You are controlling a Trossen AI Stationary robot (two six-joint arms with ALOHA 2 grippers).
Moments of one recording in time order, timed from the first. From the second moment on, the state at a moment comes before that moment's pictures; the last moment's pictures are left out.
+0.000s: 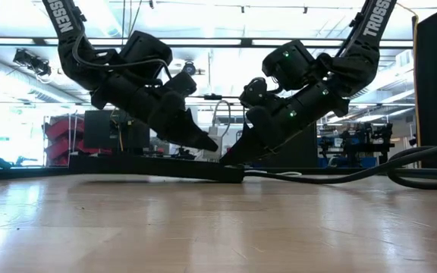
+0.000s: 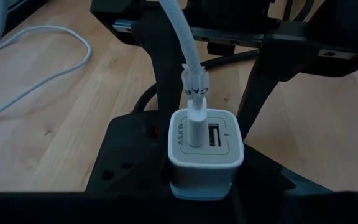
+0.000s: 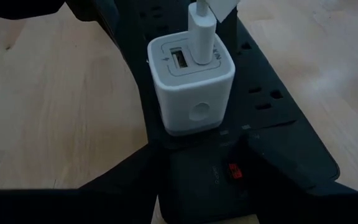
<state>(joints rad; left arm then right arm) 0.16 1.67 0.61 0.64 0.04 0.02 -0.12 1.91 0.76 0.56 0.04 0.06</state>
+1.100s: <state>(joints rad) 0.15 1.60 0.62 0.65 0.09 0.01 -0.12 1.91 0.76 0.56 0.05 0.05</state>
